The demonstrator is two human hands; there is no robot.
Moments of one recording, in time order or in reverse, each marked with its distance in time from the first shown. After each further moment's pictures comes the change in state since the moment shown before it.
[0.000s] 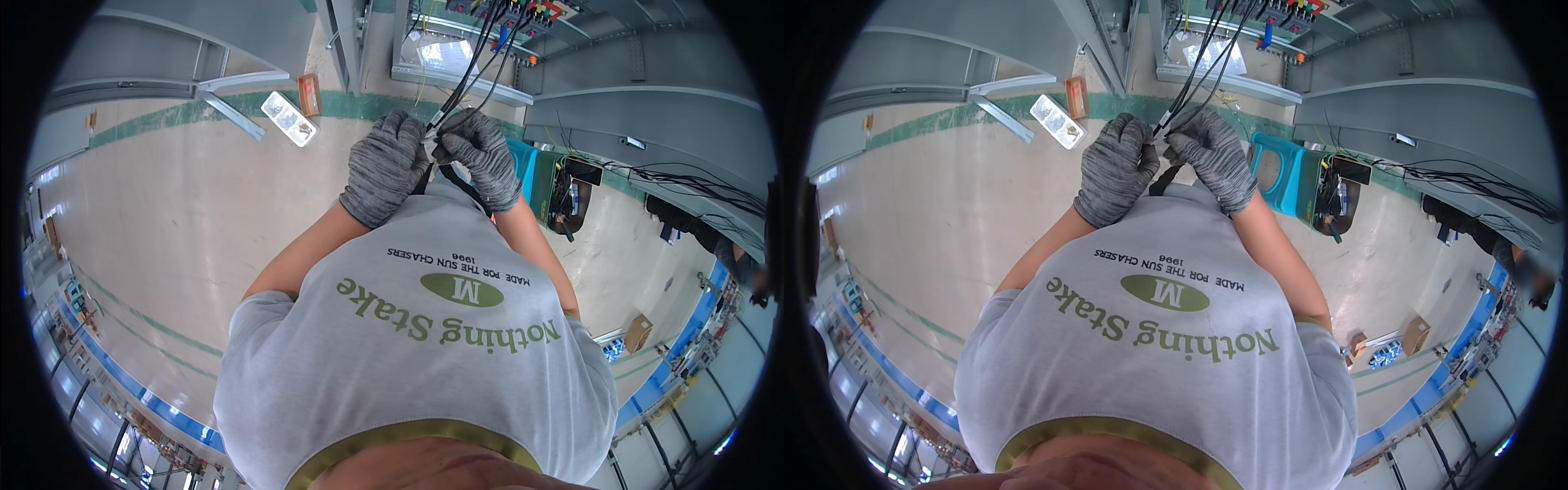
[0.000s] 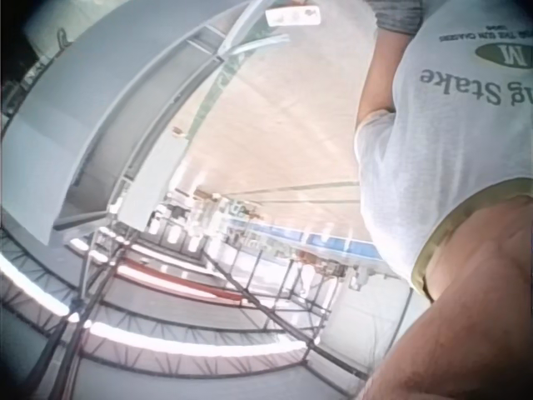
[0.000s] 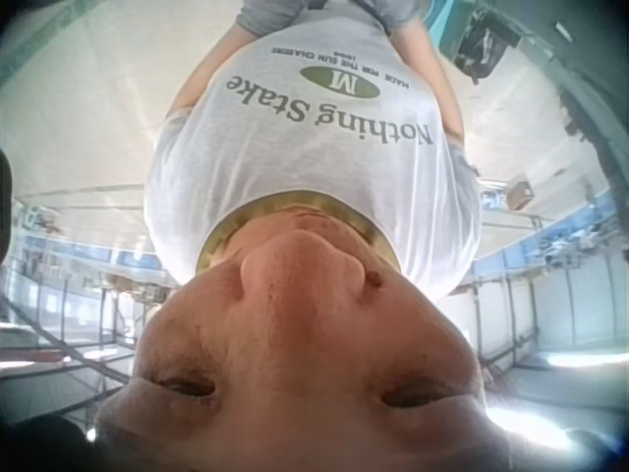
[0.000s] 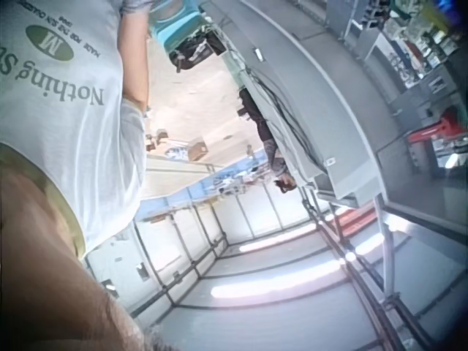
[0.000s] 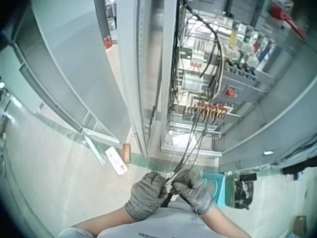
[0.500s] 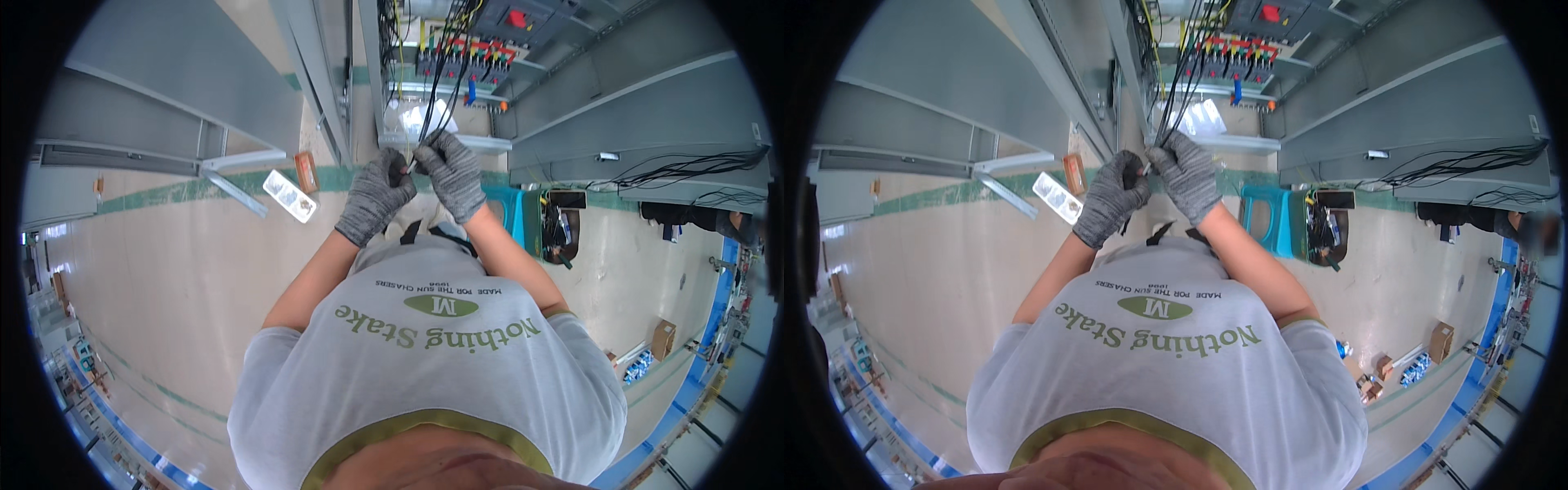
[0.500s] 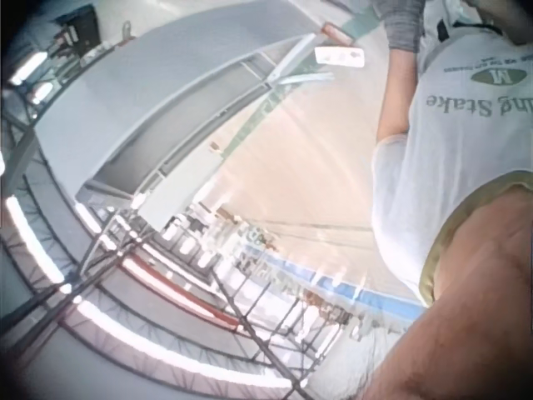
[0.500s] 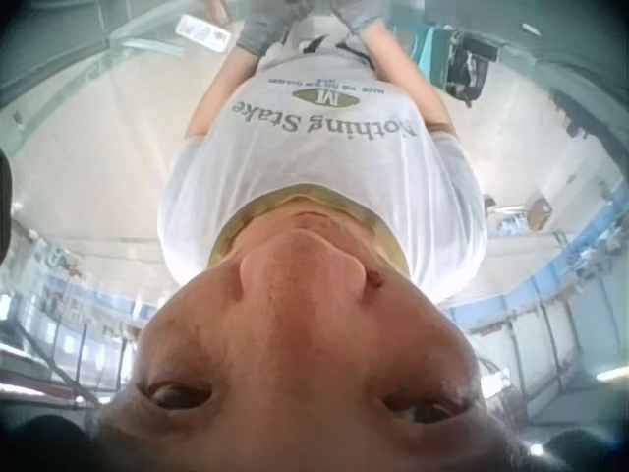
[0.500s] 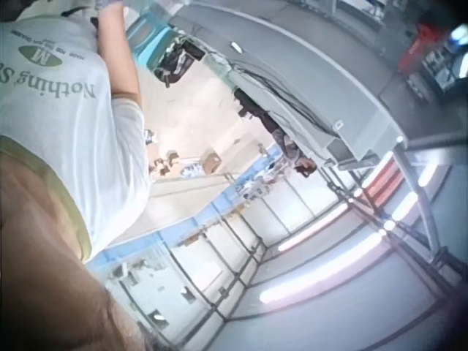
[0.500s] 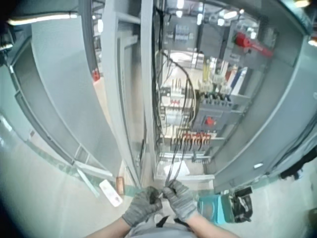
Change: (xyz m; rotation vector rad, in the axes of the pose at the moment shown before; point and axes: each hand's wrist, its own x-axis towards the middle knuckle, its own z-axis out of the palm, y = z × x) left_hand 0.052 -0.008 -0.006 -0.706 -0.279 -0.324; right_hand 0.038 -0.027 0.012 -0.474 0.306 -0.404
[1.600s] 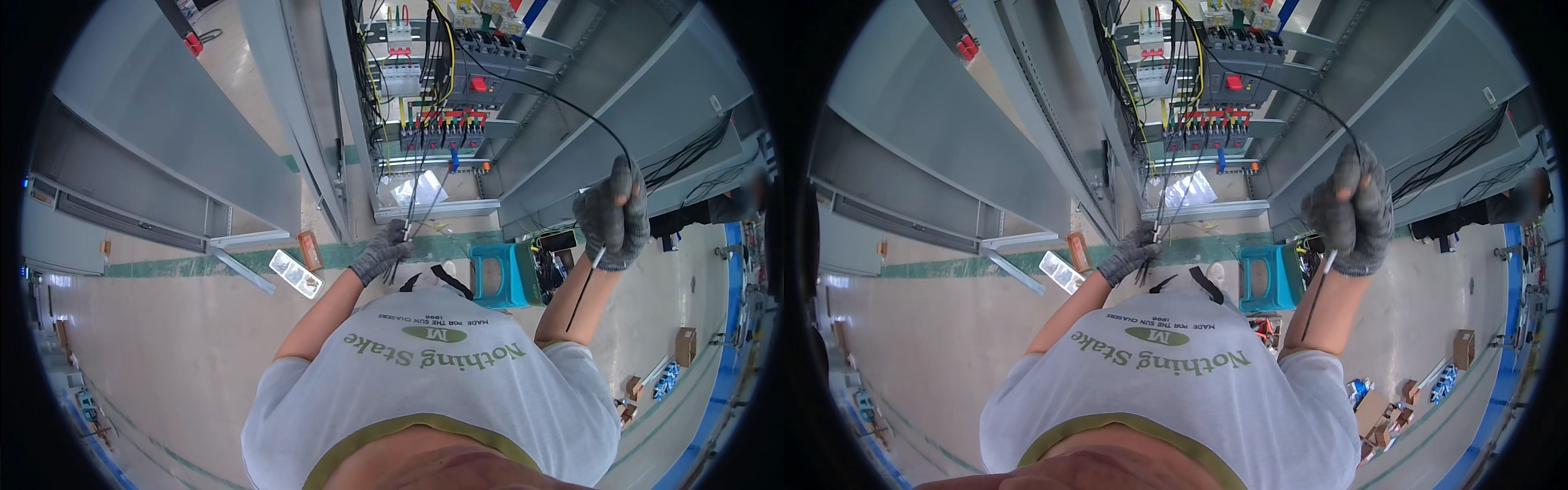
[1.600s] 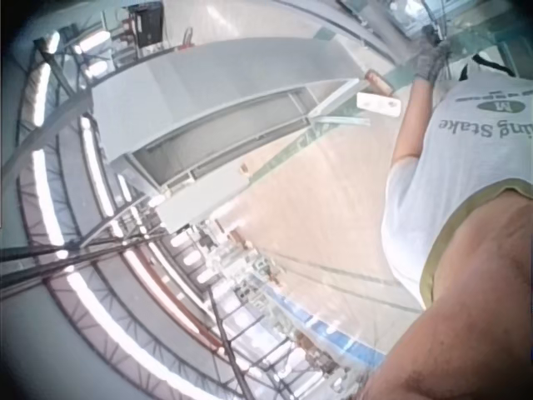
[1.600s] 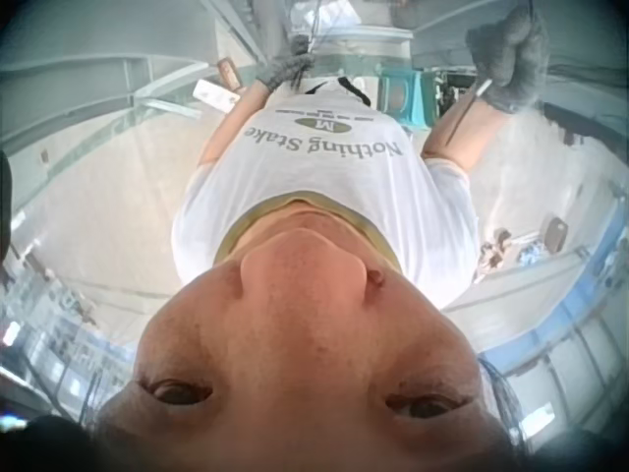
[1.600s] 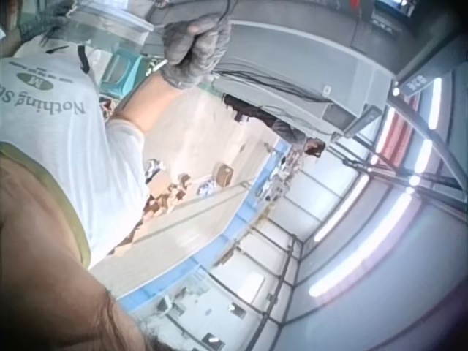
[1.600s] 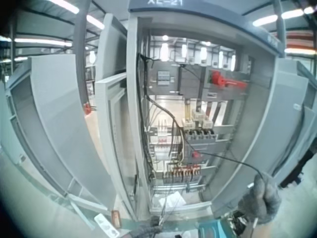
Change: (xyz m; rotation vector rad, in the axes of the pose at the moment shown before) left_hand 0.047 -0.097 0.017 -0.278 -0.370 -0.022; right_hand -0.025 -0.163 -0.185 0.812 -0.242 -0.486
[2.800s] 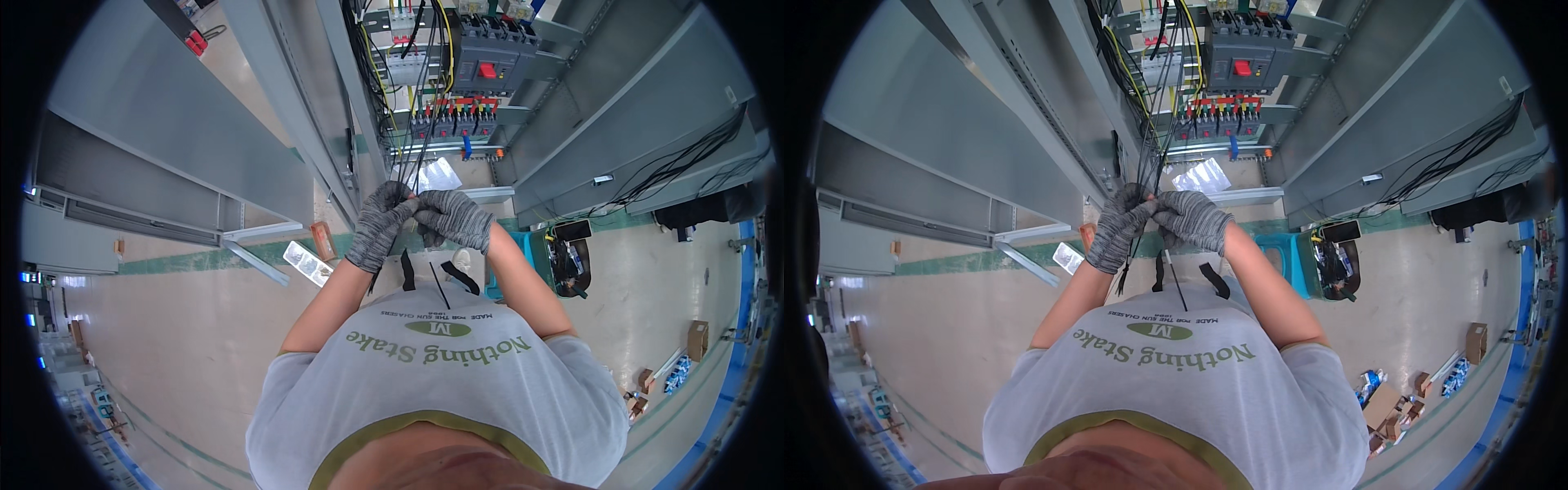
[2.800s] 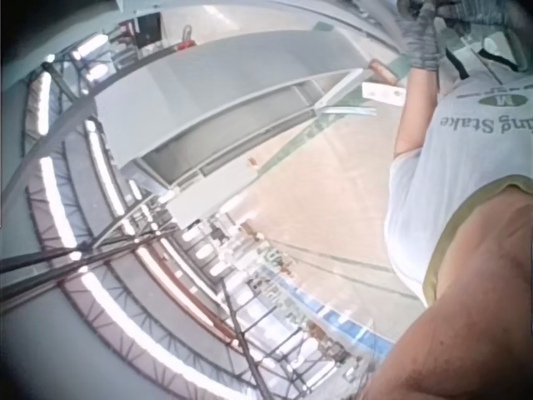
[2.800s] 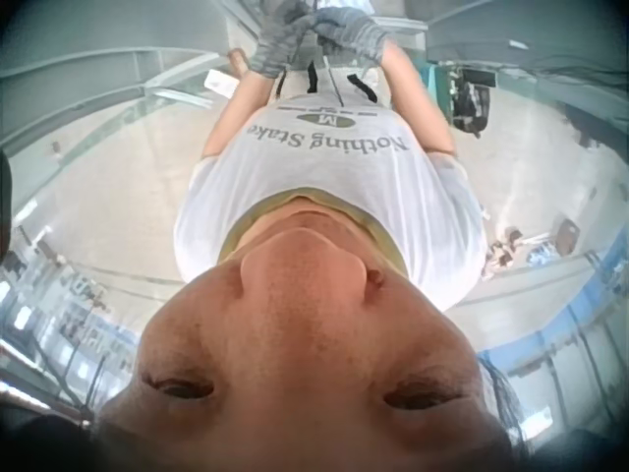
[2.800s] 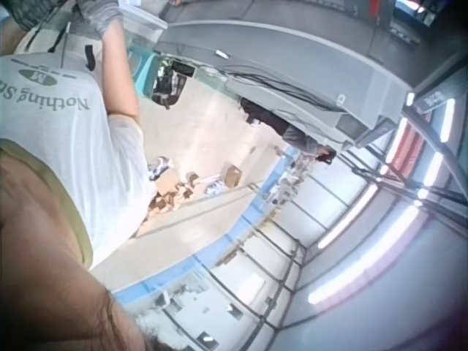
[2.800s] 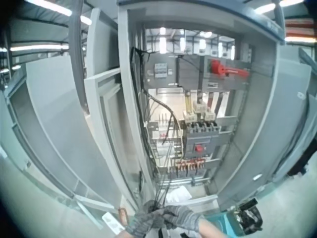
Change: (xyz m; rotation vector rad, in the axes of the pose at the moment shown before) left_hand -0.011 0.134 0.018 -0.086 0.322 0.077; right_hand -0.015 0.199 -0.009 -0.594 -0.091 0.967
